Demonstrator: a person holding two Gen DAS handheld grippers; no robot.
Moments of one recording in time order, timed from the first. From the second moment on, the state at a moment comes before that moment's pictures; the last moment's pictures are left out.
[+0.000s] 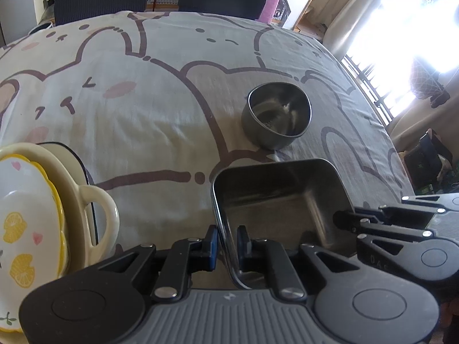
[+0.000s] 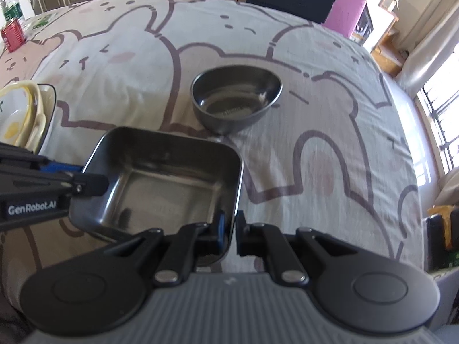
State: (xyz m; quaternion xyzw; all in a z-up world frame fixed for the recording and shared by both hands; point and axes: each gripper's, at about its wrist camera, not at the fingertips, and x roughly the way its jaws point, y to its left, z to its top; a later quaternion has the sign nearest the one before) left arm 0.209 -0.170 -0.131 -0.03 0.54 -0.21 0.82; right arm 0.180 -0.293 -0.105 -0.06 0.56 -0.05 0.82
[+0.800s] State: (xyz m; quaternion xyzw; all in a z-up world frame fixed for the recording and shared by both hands) left arm 0.214 -0.160 -0.126 -0.07 0.55 -0.23 0.80; right arm 0.179 -0.326 -0.128 0.01 0.59 -0.04 0.80
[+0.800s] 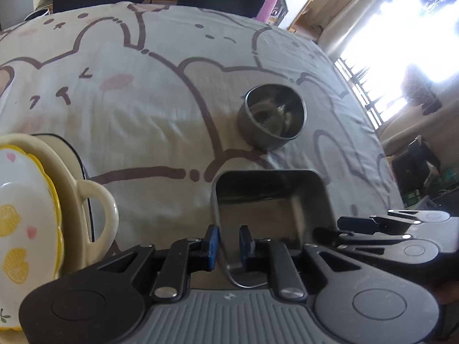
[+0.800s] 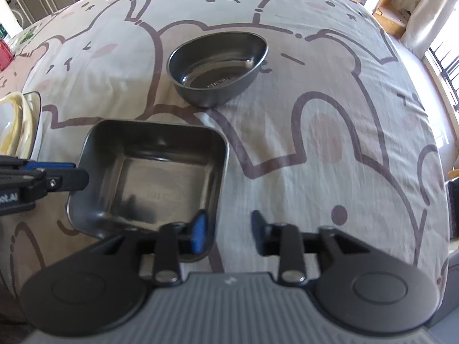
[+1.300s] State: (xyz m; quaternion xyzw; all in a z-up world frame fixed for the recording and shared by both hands) left arm 0.245 -0.174 -0.076 -0.10 0.43 -0.23 0.87; right arm 0.185 -0.358 -0.060 0.06 0.40 -0.10 0.91
